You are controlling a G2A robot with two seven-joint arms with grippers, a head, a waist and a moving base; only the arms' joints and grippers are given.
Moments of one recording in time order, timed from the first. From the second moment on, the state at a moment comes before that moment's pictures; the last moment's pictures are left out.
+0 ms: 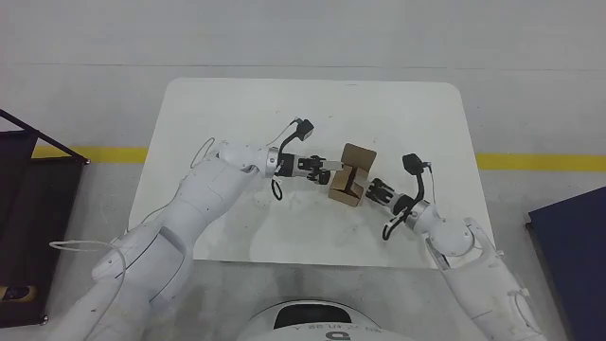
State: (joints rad) left arm 0.75 -1.41 -0.65 -0.61 -0.52 -0.63 -1.19; right arm -1.59 -1.13 1.28 -1.57 -0.25 -0.15 0.48
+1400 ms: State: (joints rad) left arm 0.75 -1.41 -0.65 -0.61 -0.52 -0.63 -1.19; right arm -1.63 -1.13 1.20 -1.86 -0.90 0.35 0.52
